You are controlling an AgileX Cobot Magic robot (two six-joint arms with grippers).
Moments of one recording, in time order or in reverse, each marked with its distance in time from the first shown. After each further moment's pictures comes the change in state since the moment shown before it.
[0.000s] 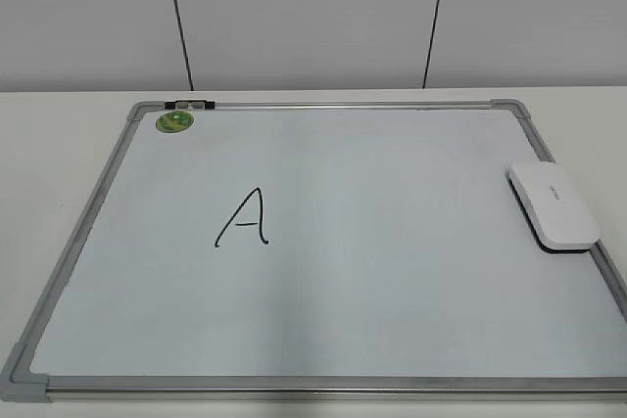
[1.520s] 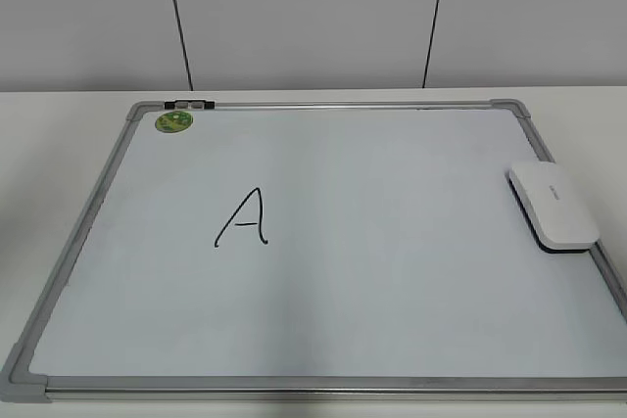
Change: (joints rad) left arm 0.003 0.902 -0.758 -0.042 0.206 -0.086; right arm -0.041 0.466 -0.414 -0.014 0.116 0.040
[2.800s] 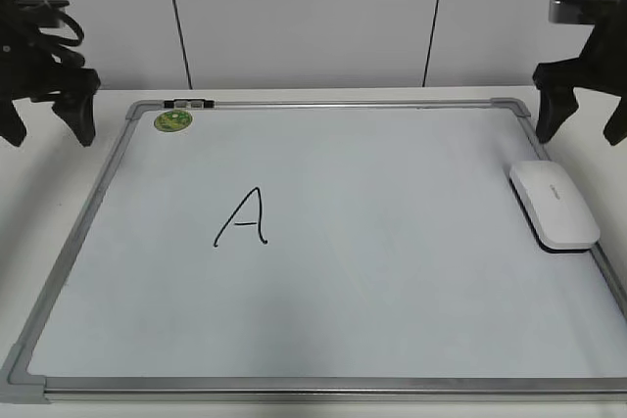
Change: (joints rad) left arm 0.215 0.940 -0.415 -0.127 -0.074 0.085; right arm 0.000 1.168 -0.809 -0.024 -0.025 -0.040
